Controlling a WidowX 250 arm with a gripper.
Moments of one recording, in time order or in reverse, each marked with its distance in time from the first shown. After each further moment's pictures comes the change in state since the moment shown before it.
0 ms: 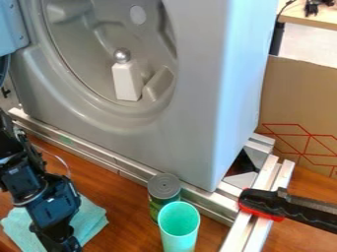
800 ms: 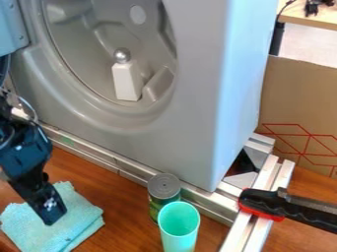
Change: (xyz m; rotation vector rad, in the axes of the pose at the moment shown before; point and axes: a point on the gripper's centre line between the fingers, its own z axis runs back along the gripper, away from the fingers) arm 0.009 0.020 0.076 0.193 -0.143 0.049
